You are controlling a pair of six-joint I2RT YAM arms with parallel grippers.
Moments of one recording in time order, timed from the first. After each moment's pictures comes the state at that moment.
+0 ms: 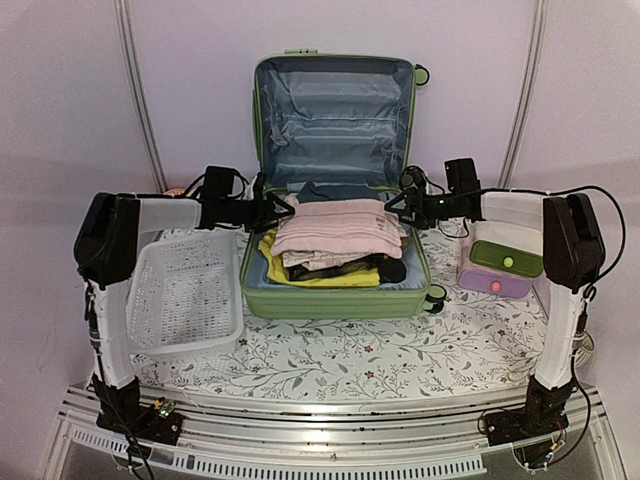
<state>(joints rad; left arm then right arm) -0.32 2.11 1.52 0.06 0.74 -0.58 0.26 2.02 1.52 -0.10 -0.79 0.49</state>
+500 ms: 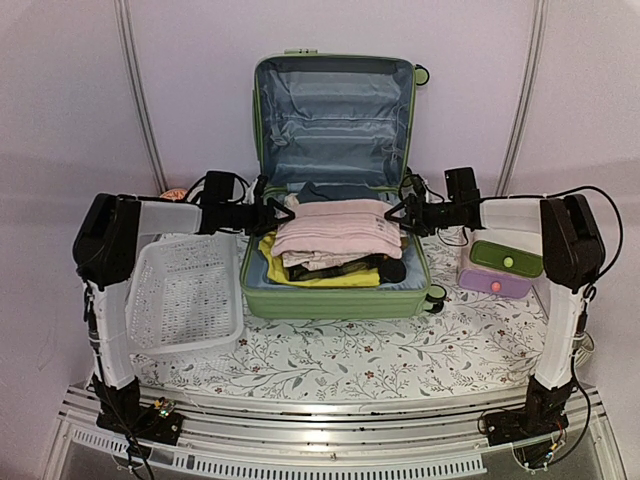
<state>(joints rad) -0.33 2.11 1.48 0.10 0.72 -0.54 0.26 2.02 1.45 -0.04 -0.78 0.46</state>
